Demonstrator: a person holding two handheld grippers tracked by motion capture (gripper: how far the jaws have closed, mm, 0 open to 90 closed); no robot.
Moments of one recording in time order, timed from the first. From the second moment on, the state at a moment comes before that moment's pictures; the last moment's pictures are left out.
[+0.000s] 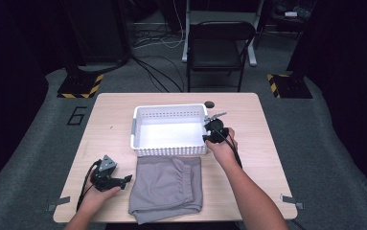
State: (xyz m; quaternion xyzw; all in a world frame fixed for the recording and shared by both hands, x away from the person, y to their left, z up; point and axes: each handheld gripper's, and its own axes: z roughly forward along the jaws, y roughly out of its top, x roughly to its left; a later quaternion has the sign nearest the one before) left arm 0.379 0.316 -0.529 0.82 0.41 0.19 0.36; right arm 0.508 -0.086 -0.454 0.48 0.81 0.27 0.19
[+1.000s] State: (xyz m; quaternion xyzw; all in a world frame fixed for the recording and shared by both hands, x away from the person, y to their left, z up) left arm 0.380 0.315 -0.529 0.82 0.41 0.19 0.36; right arm 0.488 -0.095 -0.451 0.50 0.80 0.26 0.19
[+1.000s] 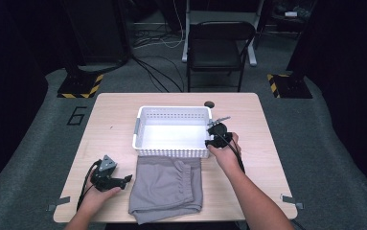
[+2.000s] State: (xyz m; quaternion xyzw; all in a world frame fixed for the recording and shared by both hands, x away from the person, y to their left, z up) left arm 0.366 0.295 -0.507 0.79 0.45 0.14 0.39; right arm 0.413 -0.129 -0.422 0.46 0.80 0.33 0.20
